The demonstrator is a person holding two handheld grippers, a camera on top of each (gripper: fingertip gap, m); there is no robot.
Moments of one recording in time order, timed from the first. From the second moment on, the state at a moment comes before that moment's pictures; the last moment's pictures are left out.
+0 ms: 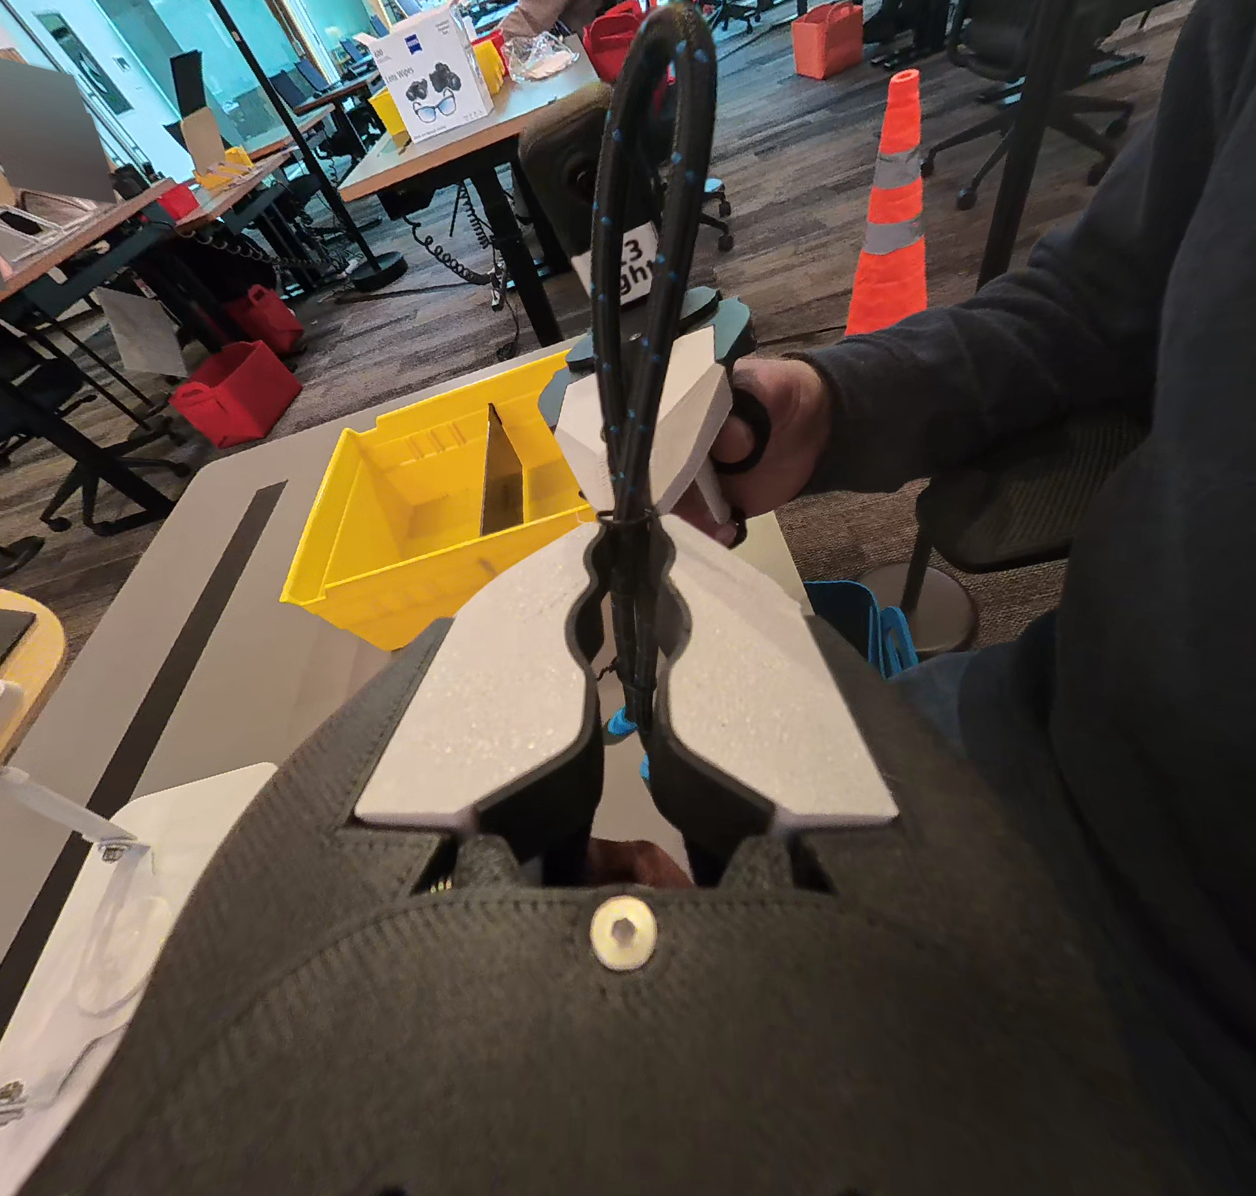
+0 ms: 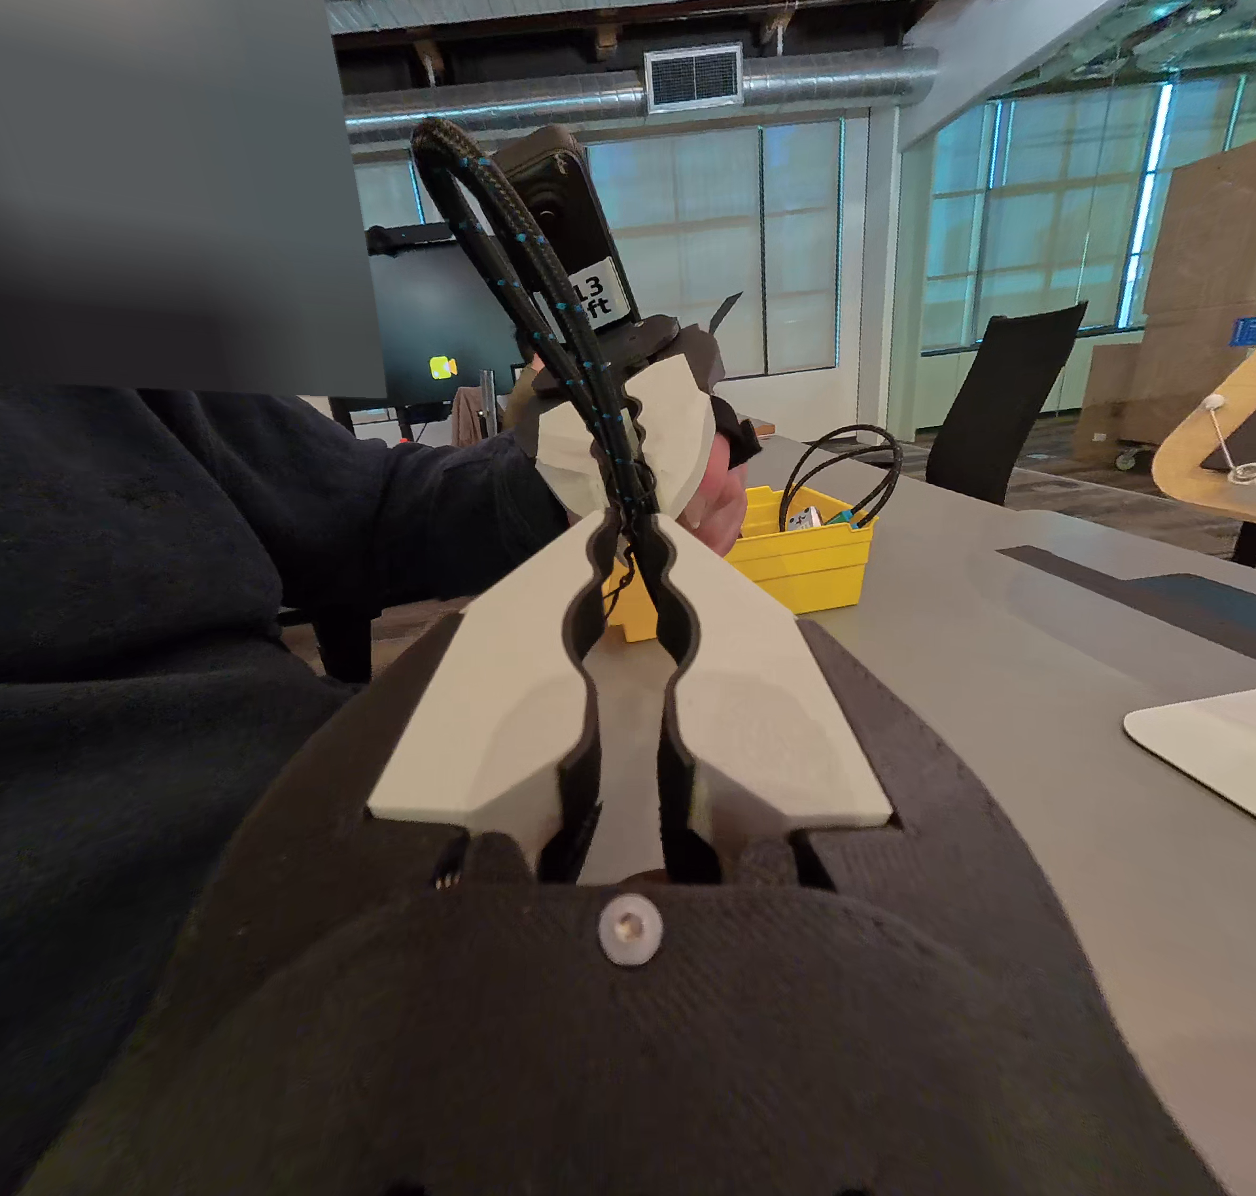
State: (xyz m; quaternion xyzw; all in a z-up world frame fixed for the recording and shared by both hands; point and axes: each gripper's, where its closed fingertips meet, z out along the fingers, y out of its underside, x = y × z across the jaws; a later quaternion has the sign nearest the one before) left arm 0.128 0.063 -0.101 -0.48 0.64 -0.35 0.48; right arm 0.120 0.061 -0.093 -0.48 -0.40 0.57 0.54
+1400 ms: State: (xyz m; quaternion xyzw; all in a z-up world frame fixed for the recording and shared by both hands) left arm 0.135 0.065 -0.073 -0.50 0.57 -0.41 0.51; right arm 0.130 0.066 -0.053 -0.43 -0.35 0.59 0.59
